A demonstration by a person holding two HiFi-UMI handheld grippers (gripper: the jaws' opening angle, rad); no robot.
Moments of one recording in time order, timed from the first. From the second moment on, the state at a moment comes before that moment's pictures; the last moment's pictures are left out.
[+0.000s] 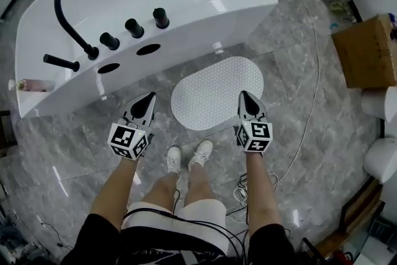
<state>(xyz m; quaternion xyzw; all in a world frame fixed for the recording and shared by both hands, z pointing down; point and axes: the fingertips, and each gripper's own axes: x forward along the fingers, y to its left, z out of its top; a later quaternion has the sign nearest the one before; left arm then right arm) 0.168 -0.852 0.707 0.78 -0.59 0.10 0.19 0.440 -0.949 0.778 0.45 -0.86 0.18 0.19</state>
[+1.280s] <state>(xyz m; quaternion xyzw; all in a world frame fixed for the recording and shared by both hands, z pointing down) 0.102 -0.791 0.366 0.78 -0.63 -0.01 0.07 0.361 -0.857 0.382 0.37 -0.92 0.07 0.08</state>
